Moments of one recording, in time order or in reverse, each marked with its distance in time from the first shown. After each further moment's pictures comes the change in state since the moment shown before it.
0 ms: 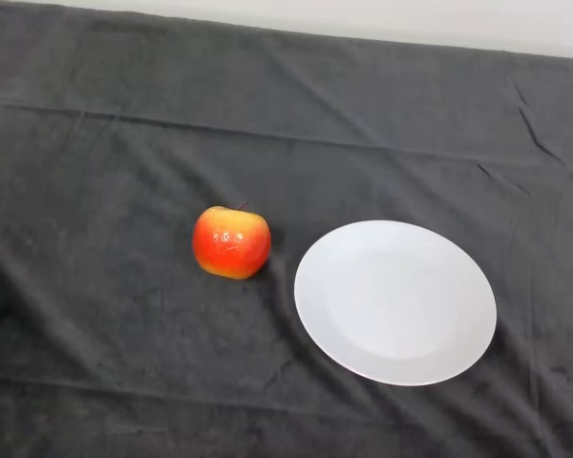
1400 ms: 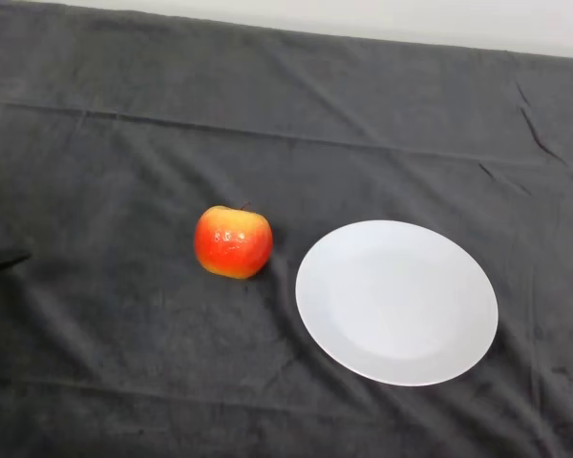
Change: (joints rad) left arm -0.099 -0.044 -0.090 -0.112 0.258 -0.065 0.197; right arm 0.000 -0.001 -0.009 0.000 -0.004 -0.001 0.000
